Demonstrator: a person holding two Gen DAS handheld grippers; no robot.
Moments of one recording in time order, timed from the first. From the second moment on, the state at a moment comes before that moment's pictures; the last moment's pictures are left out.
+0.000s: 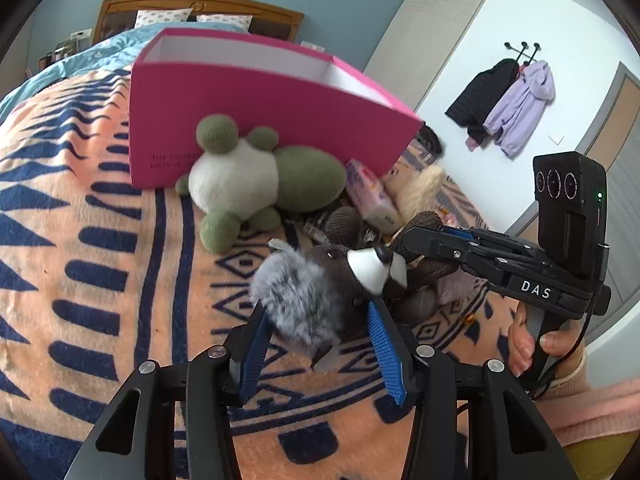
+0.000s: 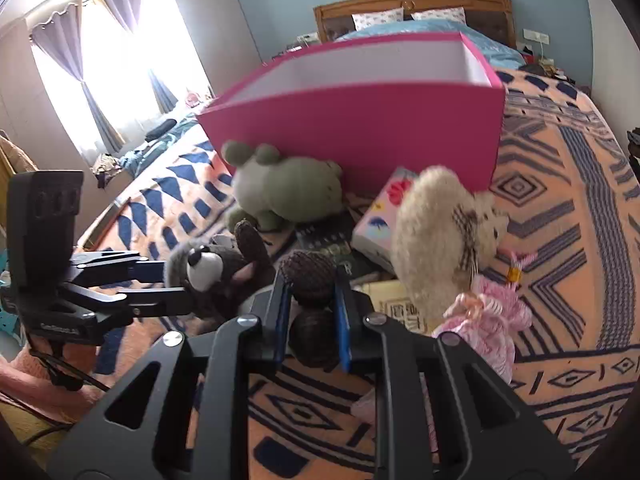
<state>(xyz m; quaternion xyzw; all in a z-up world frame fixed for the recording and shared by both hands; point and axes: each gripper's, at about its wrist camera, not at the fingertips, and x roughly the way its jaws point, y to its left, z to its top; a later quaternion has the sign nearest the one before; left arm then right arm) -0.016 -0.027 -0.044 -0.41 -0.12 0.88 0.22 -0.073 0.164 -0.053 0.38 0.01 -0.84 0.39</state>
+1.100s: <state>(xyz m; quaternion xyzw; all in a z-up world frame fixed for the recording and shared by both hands) -0.064 -0.062 -0.036 -0.41 -0.17 0.87 0.22 -0.135 0.131 0.041 0.30 0.00 -0.84 0.45</state>
